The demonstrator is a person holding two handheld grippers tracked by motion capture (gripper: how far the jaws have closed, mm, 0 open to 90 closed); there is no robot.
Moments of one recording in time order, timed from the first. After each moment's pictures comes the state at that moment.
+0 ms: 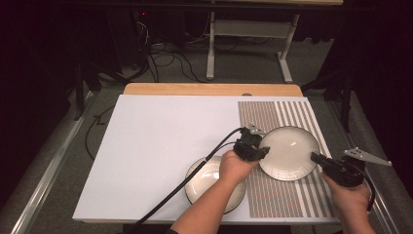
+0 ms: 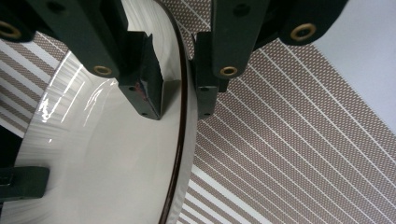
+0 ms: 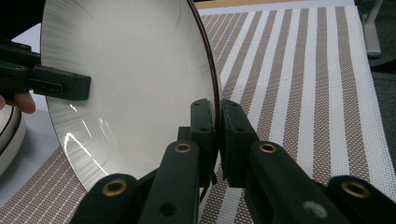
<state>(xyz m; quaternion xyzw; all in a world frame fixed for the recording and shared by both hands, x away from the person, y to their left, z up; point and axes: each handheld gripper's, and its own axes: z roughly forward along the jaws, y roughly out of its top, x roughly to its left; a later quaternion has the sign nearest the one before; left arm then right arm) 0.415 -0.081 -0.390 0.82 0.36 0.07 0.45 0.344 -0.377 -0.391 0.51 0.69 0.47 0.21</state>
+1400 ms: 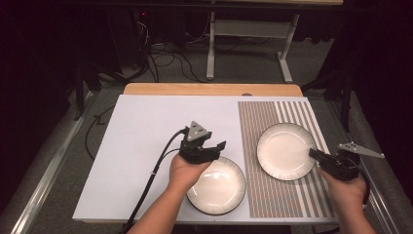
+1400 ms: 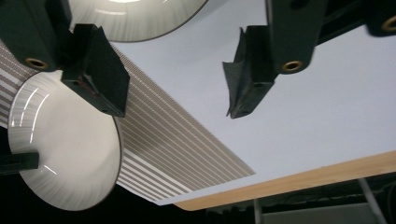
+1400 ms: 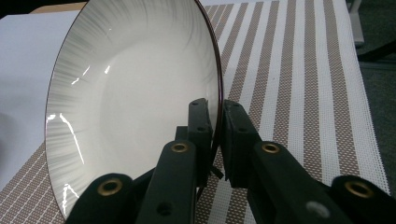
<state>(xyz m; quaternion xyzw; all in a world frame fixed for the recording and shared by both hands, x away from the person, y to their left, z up) 0.369 0.071 -0.361 0.75 0.39 0.18 0.50 0.362 -0.372 -0.391 0.53 0.69 0.44 0.21</state>
